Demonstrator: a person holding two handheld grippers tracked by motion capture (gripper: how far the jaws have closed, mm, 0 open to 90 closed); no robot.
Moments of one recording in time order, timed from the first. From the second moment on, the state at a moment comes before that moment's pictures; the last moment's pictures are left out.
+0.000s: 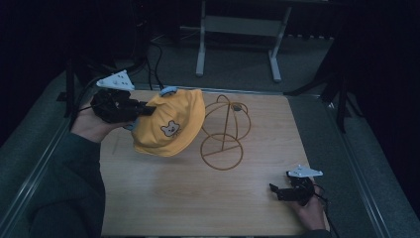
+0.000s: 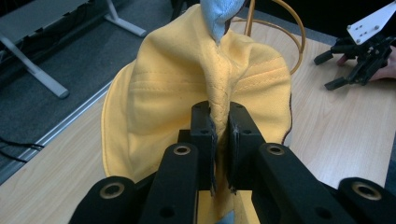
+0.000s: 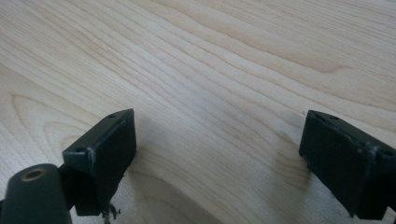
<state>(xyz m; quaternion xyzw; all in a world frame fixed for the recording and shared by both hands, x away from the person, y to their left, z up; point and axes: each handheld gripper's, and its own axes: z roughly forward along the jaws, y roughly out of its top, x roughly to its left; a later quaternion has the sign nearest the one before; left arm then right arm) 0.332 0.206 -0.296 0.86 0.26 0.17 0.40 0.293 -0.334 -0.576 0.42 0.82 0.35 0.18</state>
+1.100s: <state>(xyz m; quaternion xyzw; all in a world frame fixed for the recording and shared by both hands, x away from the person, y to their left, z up) 0.345 0.181 -0.289 0.86 0.25 0.17 0.41 0.293 -0.334 -0.576 0.42 0.82 0.35 0.18</state>
